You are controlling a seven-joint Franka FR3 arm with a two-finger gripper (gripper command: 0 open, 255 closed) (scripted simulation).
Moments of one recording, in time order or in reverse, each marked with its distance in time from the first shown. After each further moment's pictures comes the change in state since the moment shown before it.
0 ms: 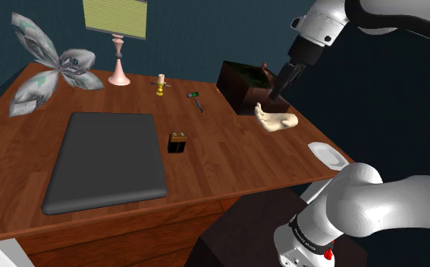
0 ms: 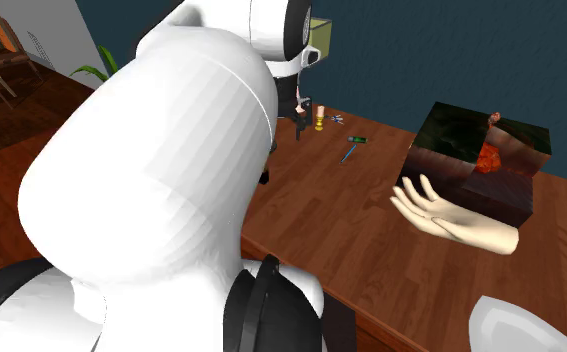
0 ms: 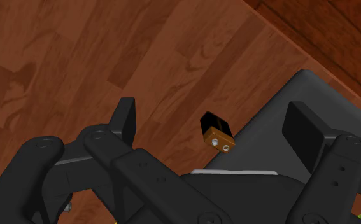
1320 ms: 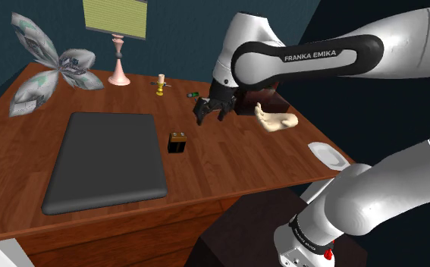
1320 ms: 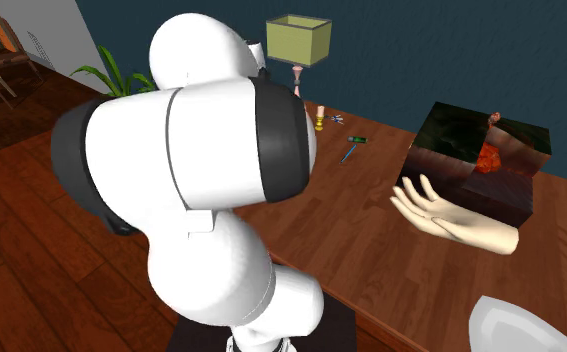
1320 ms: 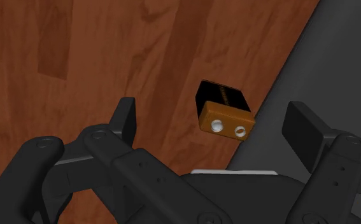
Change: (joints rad) arm -0.048 0.487 0.262 -0.051 0.027 0.551 0.469
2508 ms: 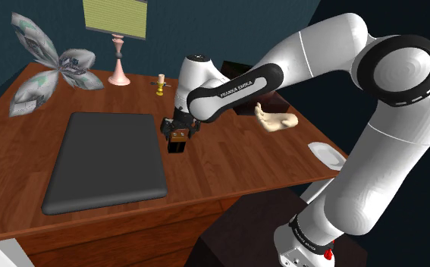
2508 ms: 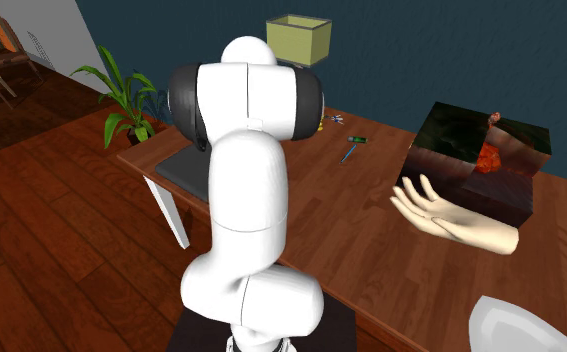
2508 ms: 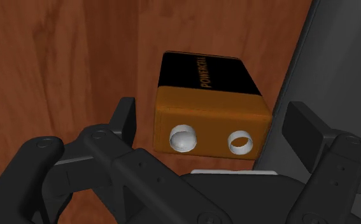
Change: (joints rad) arm -0.002 0.519 0.044 0.196 -0.242 0.288 0.403
